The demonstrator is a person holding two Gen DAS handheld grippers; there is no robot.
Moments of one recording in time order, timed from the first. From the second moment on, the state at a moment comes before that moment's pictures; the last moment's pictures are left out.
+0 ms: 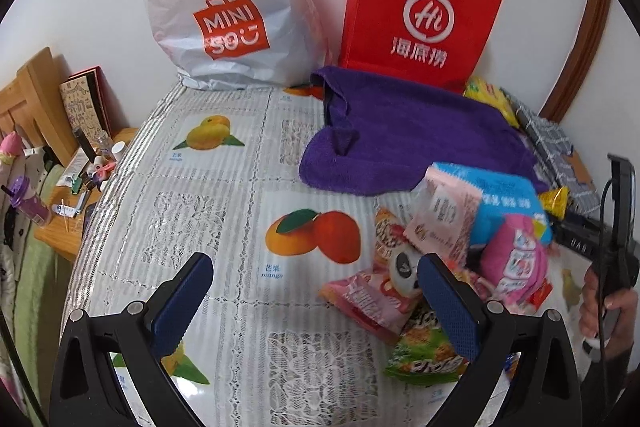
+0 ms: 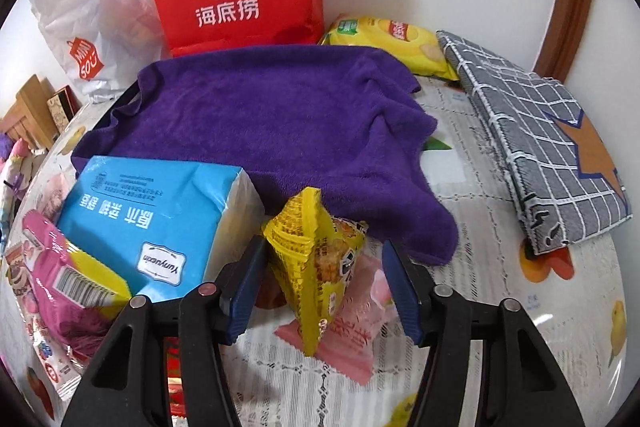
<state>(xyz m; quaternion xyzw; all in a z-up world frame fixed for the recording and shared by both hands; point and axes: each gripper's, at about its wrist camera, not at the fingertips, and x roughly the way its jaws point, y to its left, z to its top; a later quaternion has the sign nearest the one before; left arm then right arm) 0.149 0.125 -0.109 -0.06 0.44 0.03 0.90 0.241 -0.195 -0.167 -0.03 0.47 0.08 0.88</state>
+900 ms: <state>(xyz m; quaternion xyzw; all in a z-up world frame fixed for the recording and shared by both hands) 0.143 0.085 -0.107 -0.02 0.45 -0.02 0.89 0.185 -0.213 -0.122 -0.02 0.43 0.08 0.90</state>
